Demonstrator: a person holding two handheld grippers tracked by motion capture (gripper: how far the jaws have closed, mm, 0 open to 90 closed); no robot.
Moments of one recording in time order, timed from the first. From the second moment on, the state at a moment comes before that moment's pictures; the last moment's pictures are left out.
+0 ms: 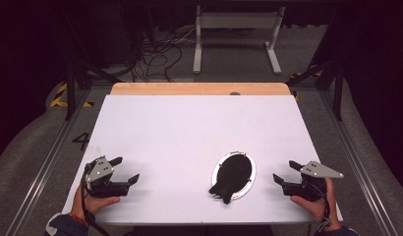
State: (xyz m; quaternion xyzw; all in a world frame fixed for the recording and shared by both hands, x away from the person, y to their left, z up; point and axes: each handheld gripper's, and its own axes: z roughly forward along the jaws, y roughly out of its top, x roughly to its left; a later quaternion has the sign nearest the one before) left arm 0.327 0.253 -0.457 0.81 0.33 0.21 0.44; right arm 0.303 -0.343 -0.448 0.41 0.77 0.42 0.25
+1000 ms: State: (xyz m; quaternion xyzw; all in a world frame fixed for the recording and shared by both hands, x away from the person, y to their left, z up) left arm 0.341 0.188 -0.452 0.87 0.23 0.13 0.42; right arm 0.298 -0.281 -0.459 0.35 0.84 0.37 0.18
